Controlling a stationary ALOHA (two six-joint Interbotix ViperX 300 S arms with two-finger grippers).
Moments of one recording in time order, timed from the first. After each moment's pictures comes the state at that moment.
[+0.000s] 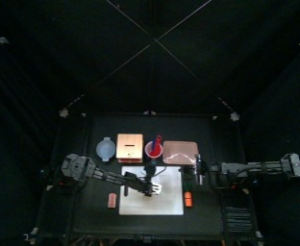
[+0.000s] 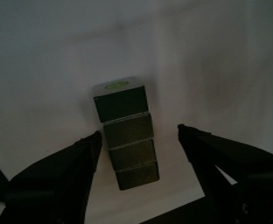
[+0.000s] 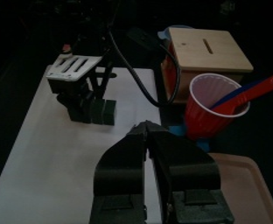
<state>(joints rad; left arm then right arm) -0.20 0.42 0.02 0.20 0.95 -1.59 -0.06 -0.81 1.22 -0.12 -0.13 0.01</state>
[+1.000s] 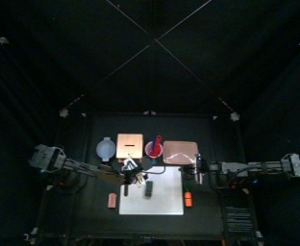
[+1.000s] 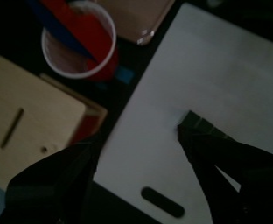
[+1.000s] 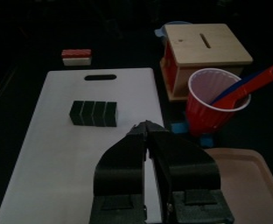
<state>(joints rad) -0.22 -0.03 0.25 0.62 0.96 -0.92 -0.07 -0.81 1.21 -0.05 -0.12 0.01</state>
